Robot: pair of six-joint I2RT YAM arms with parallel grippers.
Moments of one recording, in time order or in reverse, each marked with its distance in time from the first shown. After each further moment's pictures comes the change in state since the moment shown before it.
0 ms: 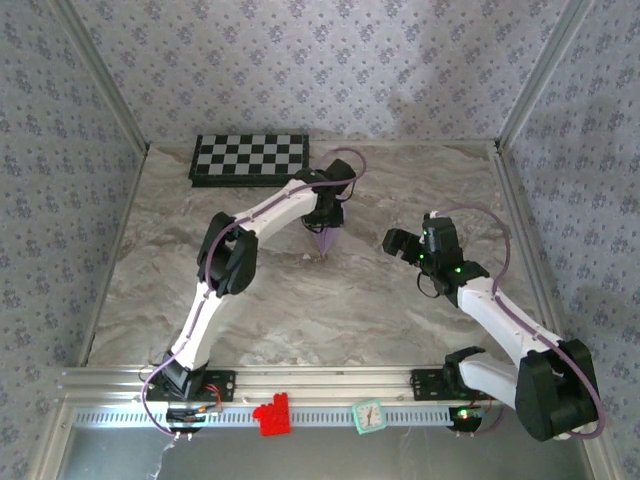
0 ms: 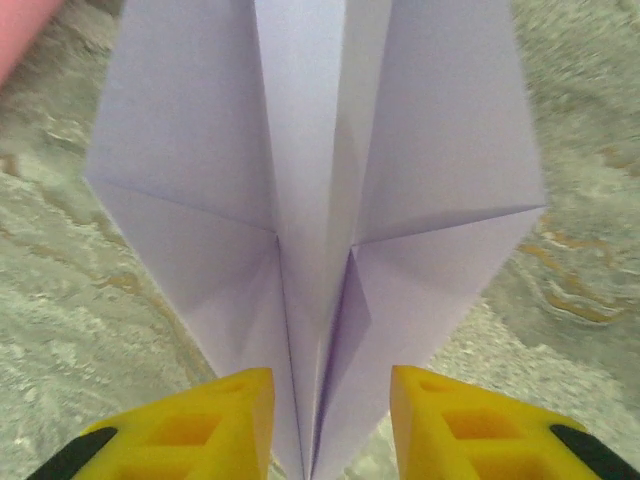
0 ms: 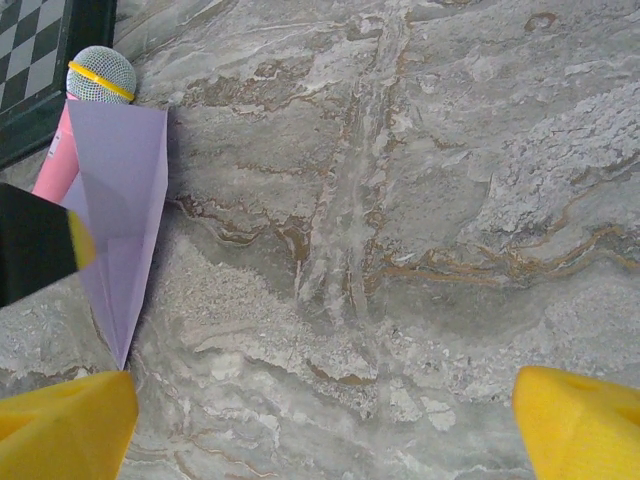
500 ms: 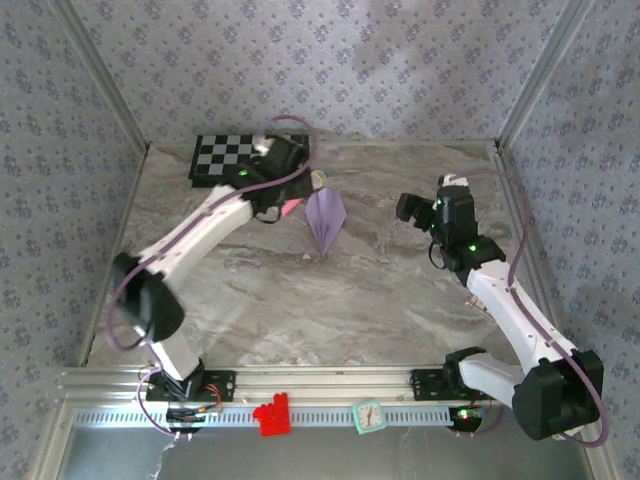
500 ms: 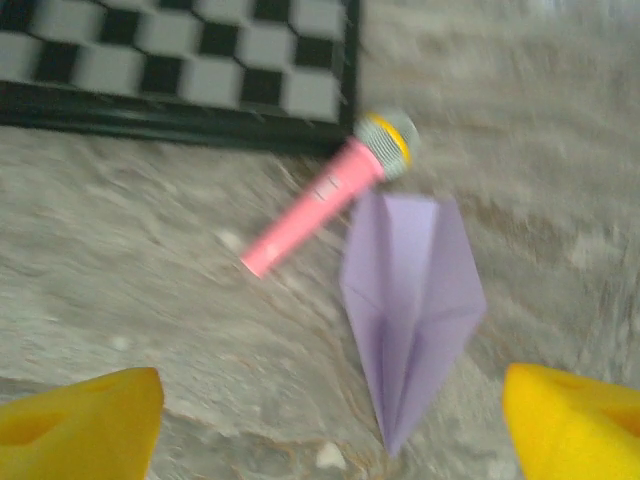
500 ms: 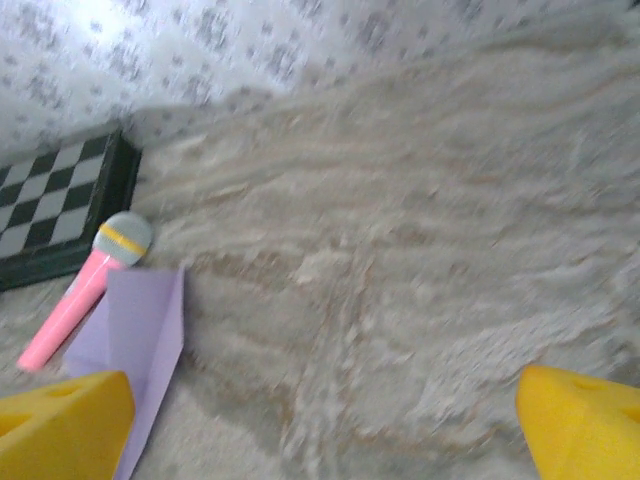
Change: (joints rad) left arm 0.083 -0.630 -0.415 0.207 -0.276 0.067; right arm -0.047 0.006 0.287 -0.103 0.180 -0.189
